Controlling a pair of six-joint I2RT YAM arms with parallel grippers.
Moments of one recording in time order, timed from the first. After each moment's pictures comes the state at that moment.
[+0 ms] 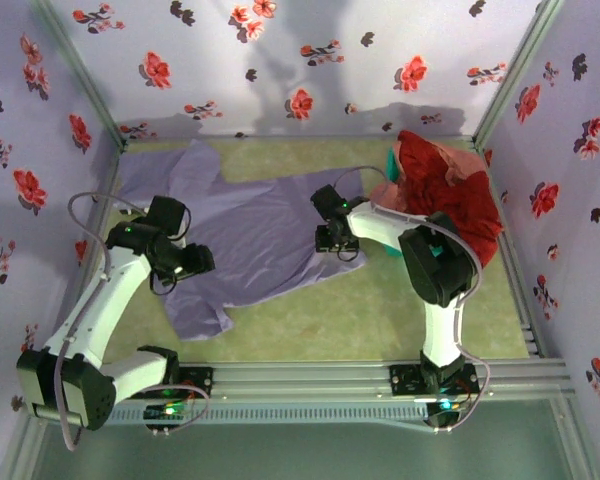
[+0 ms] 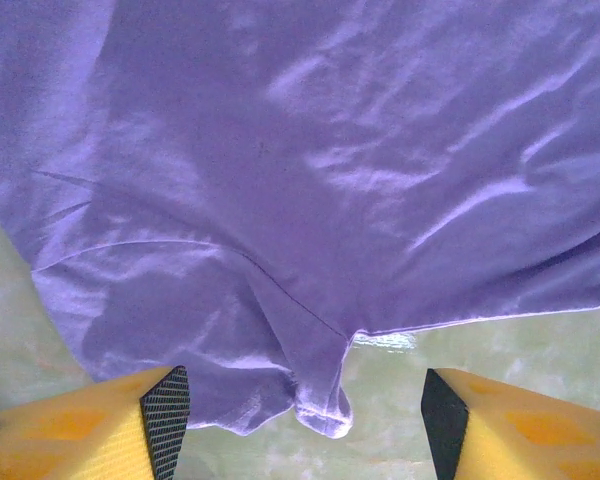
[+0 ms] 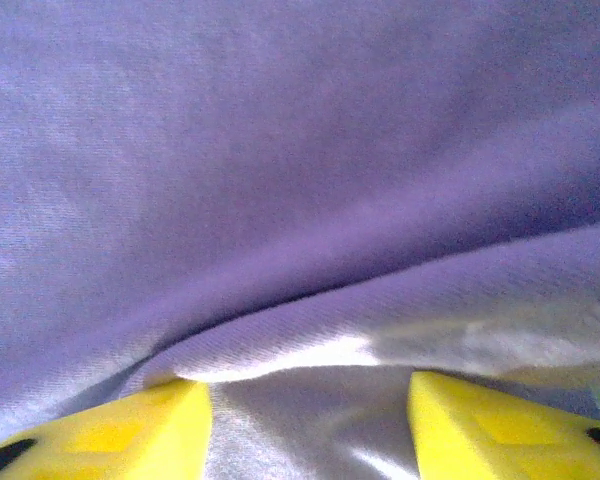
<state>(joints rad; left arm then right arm) -0.26 1.13 1.03 -1.17 0.09 -0.52 0.62 1.94 1.30 -0.66 0.07 0.55</state>
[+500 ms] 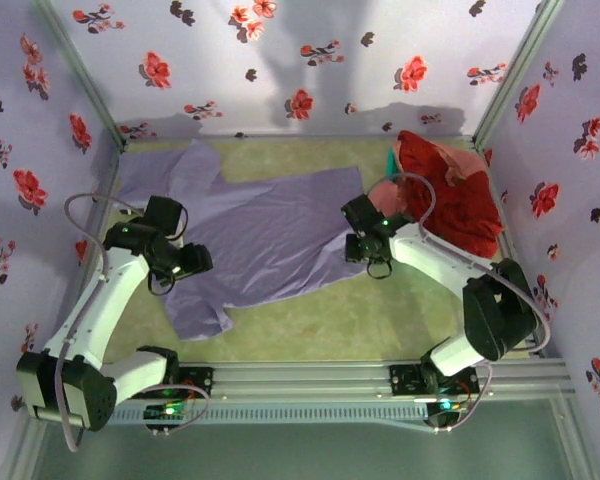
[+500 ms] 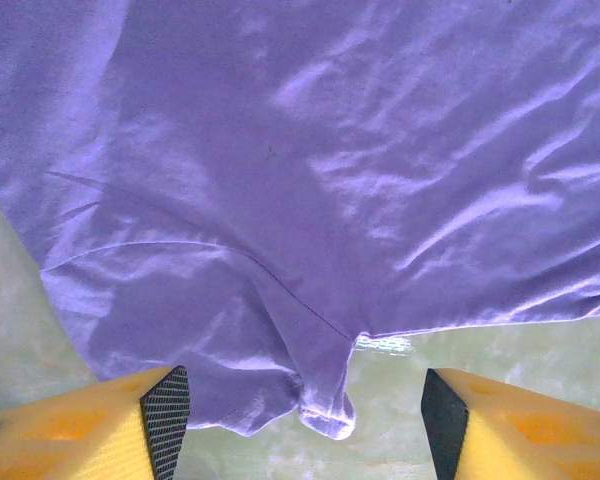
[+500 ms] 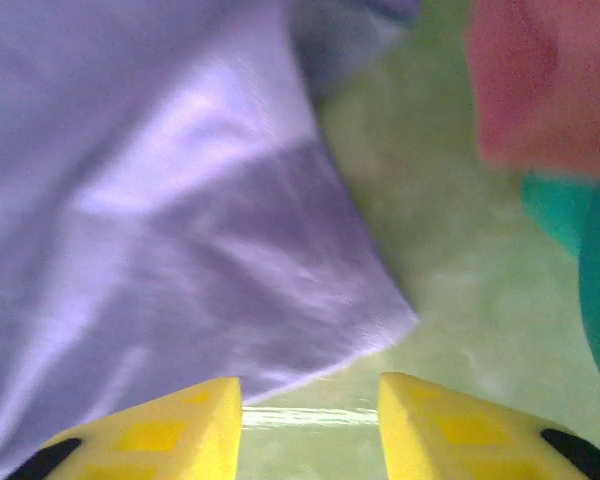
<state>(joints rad) -0.24 1.13 1.03 -1.17 0.09 -0.51 0.58 1.51 0.98 -0.73 0.12 0.59</state>
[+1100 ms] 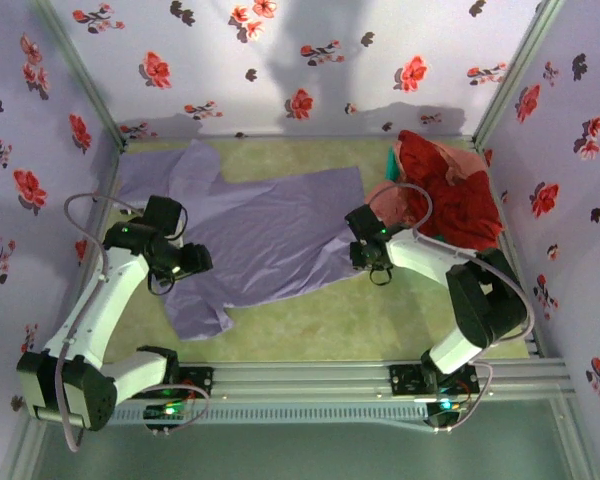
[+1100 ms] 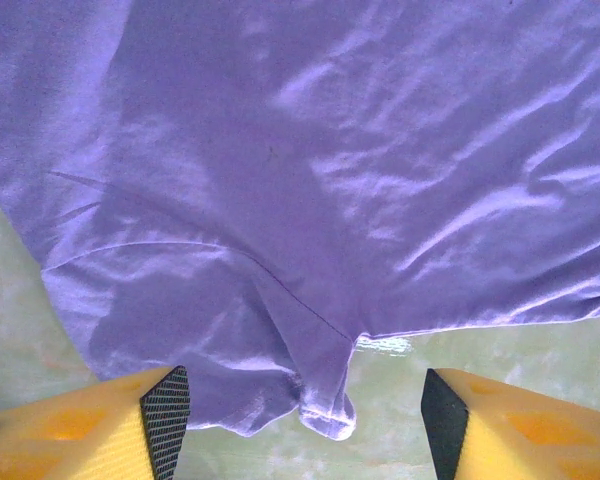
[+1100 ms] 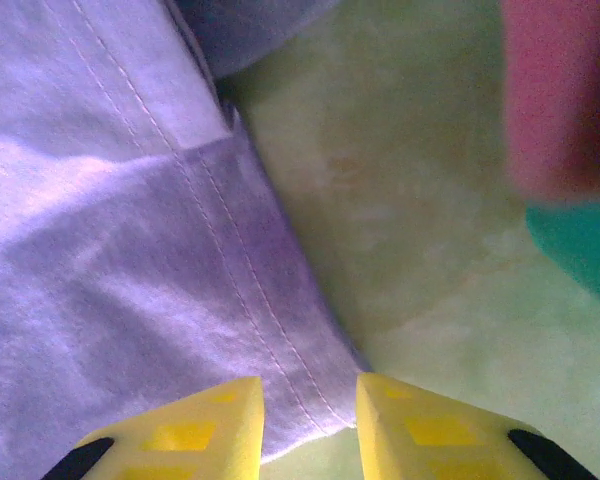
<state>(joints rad) -0.24 1.13 1.03 -1.18 0.09 -0.51 0.54 1.59 0.90 -0.55 0.15 0.52</state>
